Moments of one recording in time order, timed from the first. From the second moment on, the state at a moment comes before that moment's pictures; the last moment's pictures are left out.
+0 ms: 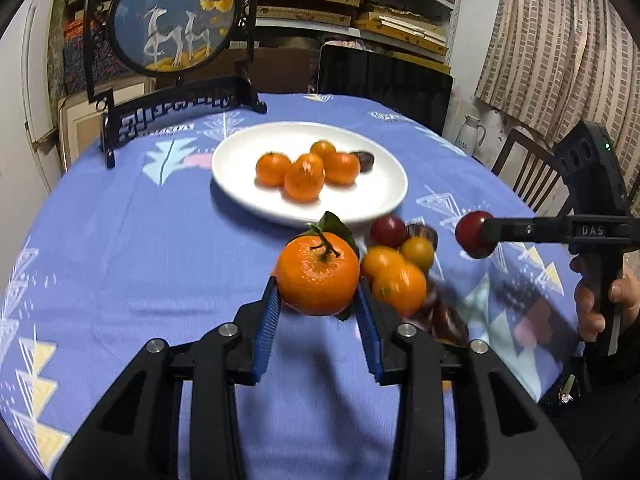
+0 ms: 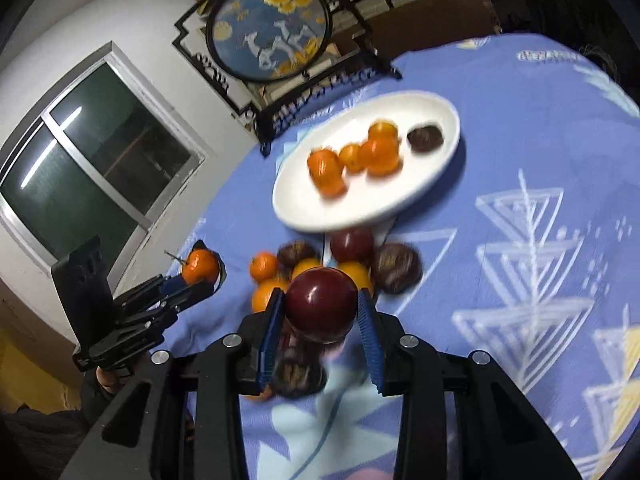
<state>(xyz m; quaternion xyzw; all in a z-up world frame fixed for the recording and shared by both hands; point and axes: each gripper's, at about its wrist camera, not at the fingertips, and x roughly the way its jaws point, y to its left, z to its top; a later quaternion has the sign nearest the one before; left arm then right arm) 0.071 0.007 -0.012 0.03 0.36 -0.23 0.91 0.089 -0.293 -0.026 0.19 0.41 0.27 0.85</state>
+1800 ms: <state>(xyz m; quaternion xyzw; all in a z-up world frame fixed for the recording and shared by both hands) 0.120 0.009 -0.043 0.00 0.37 -0.22 0.90 0.095 -0.269 -0.053 0.12 0.42 0.24 0.86</state>
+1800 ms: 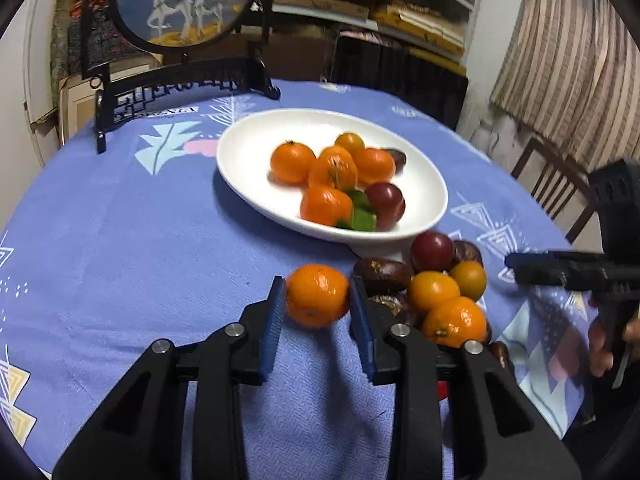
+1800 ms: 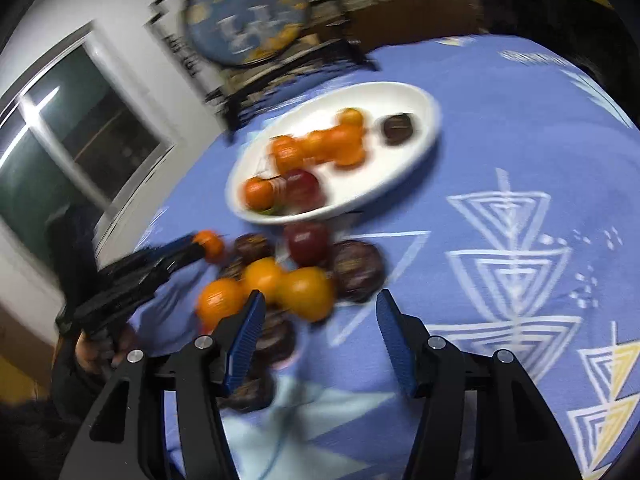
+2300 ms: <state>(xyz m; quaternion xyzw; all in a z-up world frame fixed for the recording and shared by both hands) 0.115 0.007 -0.043 0.02 0.36 -0.21 0.91 0.068 -0.223 -0.075 0.05 0.47 0.31 0.83</state>
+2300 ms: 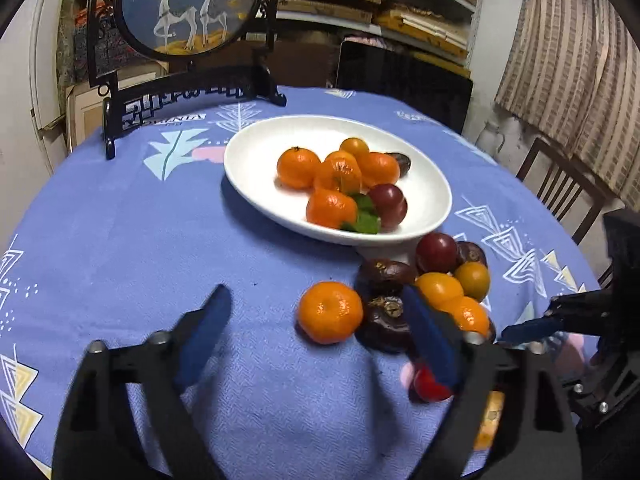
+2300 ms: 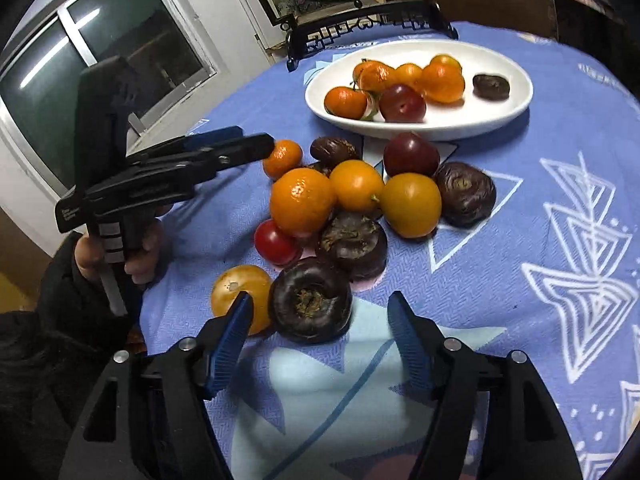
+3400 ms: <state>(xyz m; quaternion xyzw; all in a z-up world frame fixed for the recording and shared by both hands) 0.123 0.009 -0.052 0.01 0.42 -0.22 0.88 0.059 -0.273 -0.057 0.13 0.42 0.34 0.83</state>
